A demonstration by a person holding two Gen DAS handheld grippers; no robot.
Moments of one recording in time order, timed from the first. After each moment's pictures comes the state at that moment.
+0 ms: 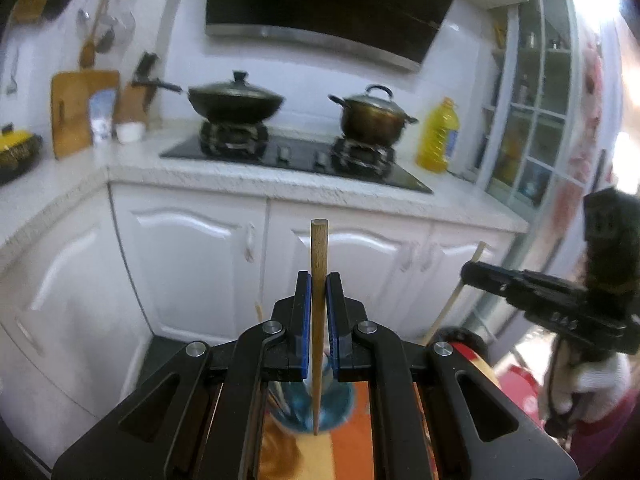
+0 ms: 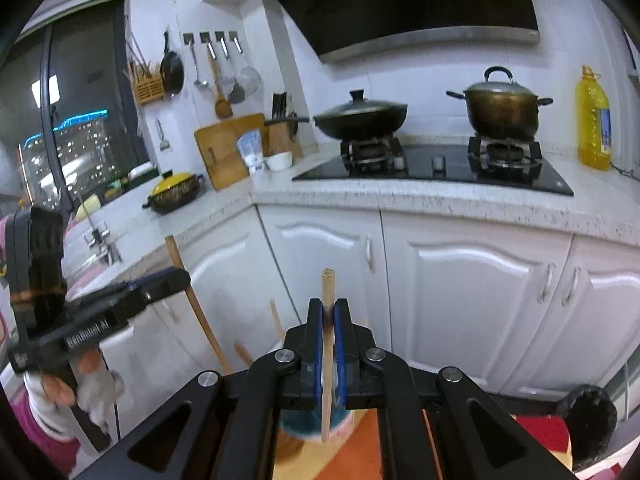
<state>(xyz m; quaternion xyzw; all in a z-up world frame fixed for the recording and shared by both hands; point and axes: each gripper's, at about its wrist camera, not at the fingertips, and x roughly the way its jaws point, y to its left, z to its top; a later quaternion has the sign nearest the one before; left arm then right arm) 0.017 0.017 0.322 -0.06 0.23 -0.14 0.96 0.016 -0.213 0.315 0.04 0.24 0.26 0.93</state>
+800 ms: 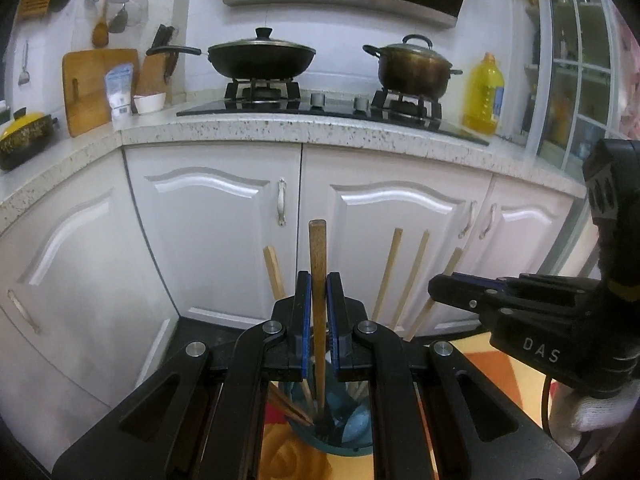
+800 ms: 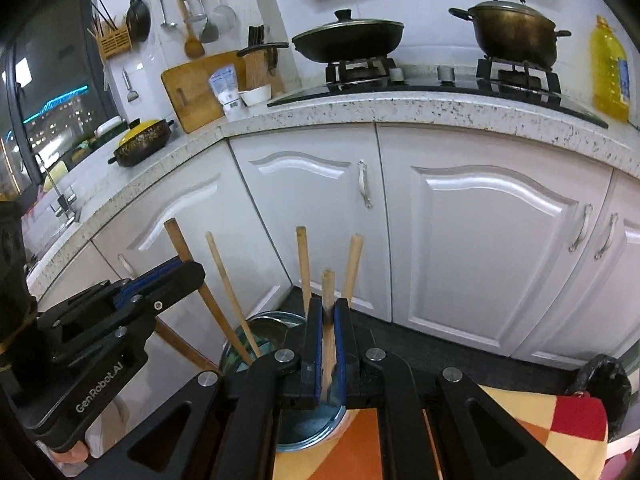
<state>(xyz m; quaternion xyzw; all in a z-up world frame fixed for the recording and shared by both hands) 0.066 -0.010 0.218 -0.02 0.27 -0.07 0.96 0.084 -0.178 0.204 0.03 0.35 0.25 0.90</state>
